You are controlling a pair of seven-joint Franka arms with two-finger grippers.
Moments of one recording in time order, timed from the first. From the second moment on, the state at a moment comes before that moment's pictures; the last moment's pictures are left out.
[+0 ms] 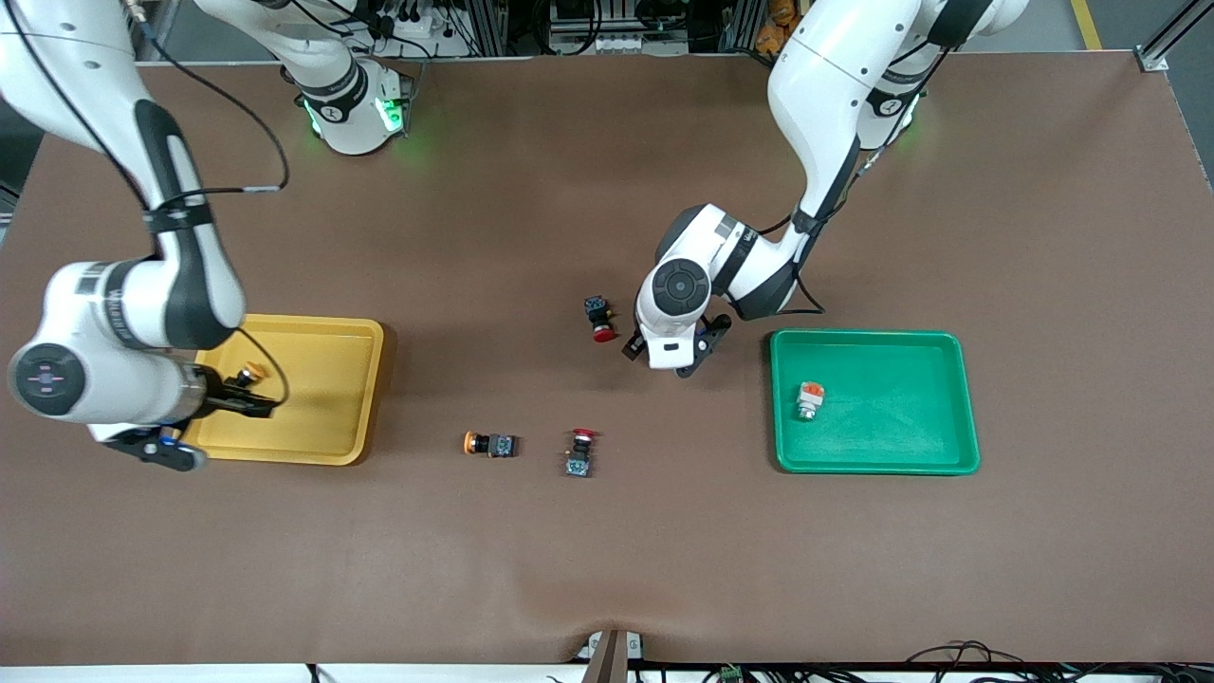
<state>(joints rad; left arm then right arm) -0.66 0.71 -0.07 -1.66 -0.17 2.22 -1.49 0.00 0.50 0.01 -1.64 -0.07 1.94 0.40</state>
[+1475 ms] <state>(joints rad) -0.39 0.49 -0.05 -1.66 0.01 1.88 -0.97 0.44 0.77 0.01 -1.45 0.08 2.22 1.72</state>
